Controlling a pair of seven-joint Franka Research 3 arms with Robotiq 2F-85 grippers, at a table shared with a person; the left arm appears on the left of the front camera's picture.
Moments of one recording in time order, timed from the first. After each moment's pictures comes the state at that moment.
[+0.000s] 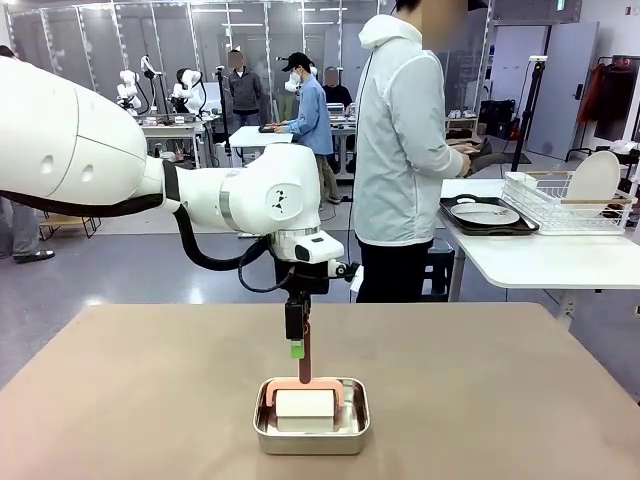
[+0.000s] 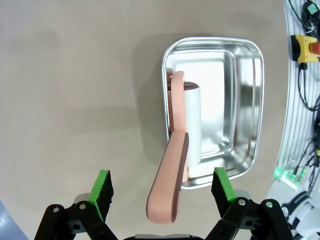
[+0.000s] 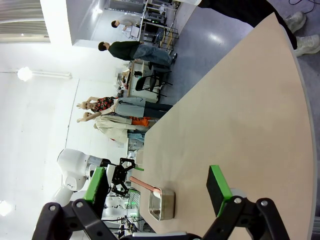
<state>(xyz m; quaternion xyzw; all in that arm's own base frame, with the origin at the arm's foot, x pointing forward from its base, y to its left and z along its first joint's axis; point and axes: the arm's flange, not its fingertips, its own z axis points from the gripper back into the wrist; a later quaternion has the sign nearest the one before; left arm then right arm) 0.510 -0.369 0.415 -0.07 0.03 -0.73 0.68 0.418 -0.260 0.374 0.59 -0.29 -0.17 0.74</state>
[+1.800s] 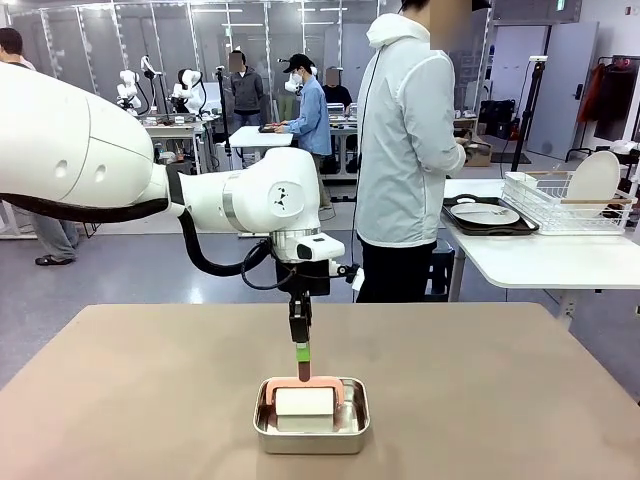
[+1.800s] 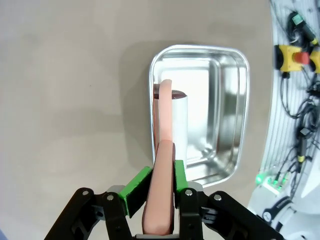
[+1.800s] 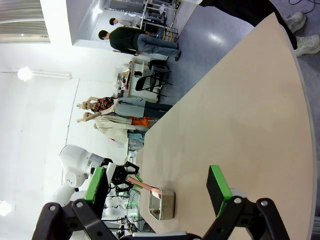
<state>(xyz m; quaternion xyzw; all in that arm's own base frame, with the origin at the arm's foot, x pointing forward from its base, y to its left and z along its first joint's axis) 0.513 -0.366 0.417 -0.12 0.05 -0.71 0.69 0.418 -0.260 0.374 0.59 -0.29 -0.17 0.74</state>
